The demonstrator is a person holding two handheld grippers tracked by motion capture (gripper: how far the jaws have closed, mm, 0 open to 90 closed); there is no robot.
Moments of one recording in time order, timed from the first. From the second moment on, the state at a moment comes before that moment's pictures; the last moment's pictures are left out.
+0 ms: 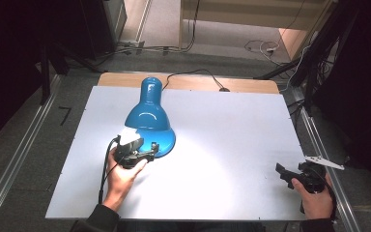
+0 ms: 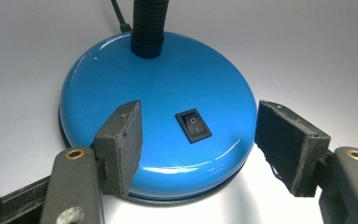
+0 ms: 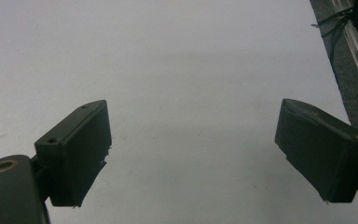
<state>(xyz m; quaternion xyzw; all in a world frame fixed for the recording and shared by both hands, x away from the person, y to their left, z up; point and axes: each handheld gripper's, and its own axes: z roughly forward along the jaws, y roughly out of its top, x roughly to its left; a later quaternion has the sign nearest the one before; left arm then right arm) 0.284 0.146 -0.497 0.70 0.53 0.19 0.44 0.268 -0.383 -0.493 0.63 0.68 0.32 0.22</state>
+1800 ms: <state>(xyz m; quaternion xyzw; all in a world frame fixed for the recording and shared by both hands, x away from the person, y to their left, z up) 0.250 0.189 -0.488 0.67 0.56 0.20 0.44 0.266 -0.385 -0.491 0.63 0.67 0.33 0.22</state>
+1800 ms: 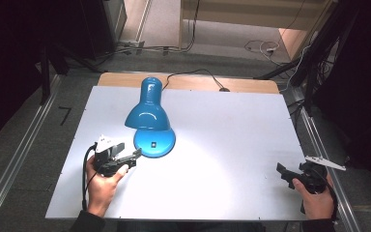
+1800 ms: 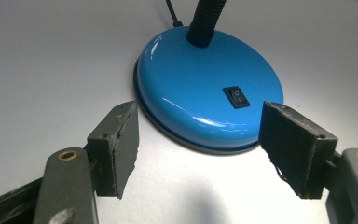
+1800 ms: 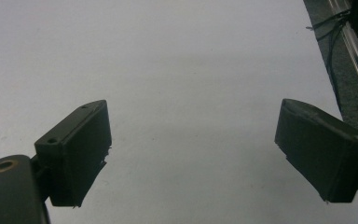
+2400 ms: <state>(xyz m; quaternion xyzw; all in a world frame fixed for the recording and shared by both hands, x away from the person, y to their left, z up) 0.241 0.199 -0.487 0.66 0.58 0.21 0.44 0.265 -0.386 -0.491 0.63 0.67 0.33 0.22</state>
